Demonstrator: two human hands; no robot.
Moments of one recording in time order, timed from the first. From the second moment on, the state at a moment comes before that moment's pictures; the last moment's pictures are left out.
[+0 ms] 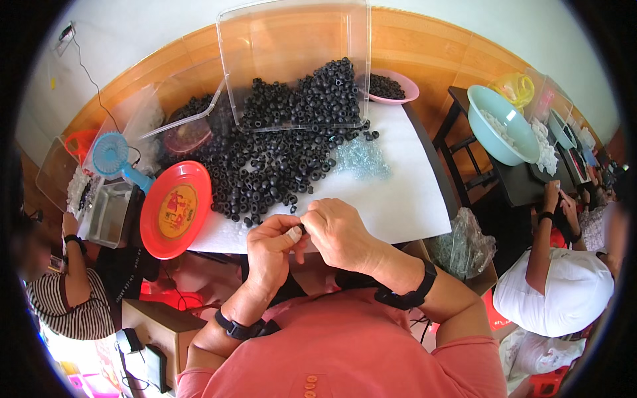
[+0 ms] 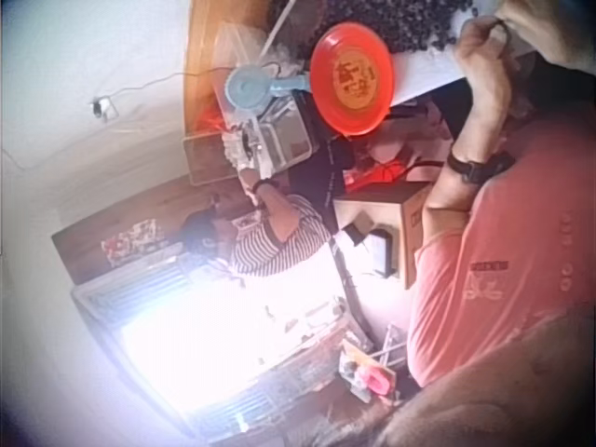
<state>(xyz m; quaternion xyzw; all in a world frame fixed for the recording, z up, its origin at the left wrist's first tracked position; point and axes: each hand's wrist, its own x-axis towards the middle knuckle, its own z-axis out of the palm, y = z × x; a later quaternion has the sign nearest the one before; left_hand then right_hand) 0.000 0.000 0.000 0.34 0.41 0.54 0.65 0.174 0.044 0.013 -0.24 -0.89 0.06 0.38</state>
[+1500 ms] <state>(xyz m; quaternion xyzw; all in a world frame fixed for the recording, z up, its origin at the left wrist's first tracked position) -0.019 0.023 0.022 0.50 0.46 0.36 0.64 0.162 0.037 0.000 -0.30 -0.83 0.03 0.46</state>
